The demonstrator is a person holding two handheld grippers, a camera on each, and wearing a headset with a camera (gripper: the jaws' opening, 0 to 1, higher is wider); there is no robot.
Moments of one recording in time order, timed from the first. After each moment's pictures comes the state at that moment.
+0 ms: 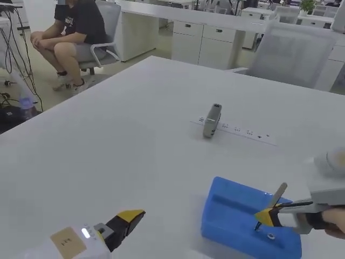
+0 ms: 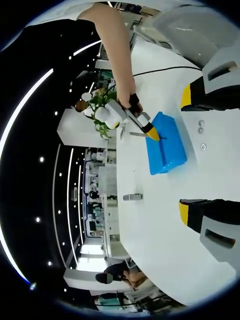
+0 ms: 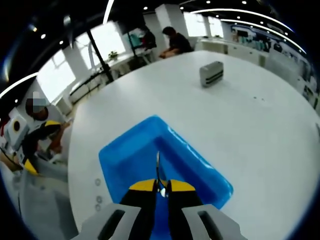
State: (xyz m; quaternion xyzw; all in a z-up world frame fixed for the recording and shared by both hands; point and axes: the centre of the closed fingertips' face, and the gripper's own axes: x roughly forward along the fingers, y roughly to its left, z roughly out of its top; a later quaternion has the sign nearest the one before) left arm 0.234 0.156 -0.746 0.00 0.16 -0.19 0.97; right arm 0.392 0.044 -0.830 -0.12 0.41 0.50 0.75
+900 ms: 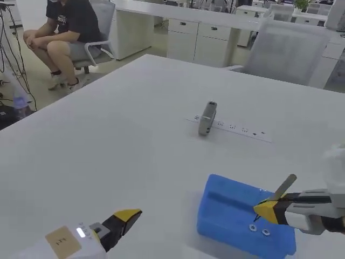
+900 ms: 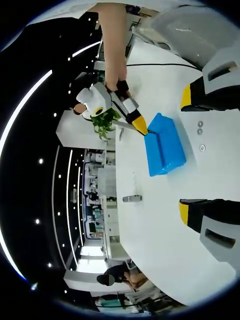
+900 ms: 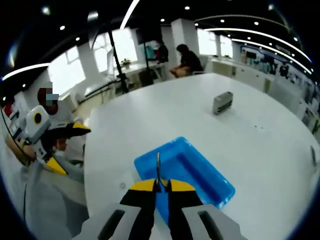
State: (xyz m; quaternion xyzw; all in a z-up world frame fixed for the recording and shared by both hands) left arm 0.233 0.154 -0.747 0.00 0.16 -0.20 0.97; right arm 0.340 0.052 -0.764 -0.14 0.33 0.54 0.76
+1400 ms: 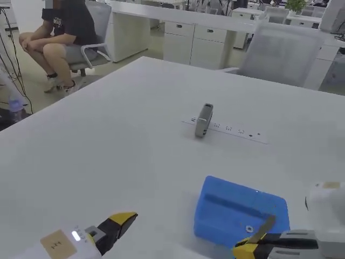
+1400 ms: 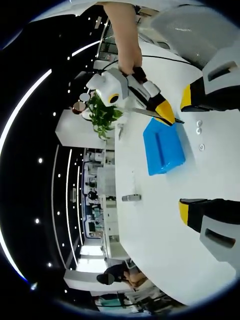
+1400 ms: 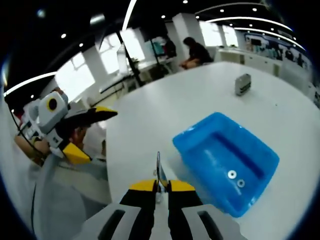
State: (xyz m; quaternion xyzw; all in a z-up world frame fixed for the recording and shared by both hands) left arm 0.233 0.155 -0.749 0.00 0.16 -0.20 0.97; right arm 0.270 0.068 -0.805 -0.09 0.38 0.57 0.72
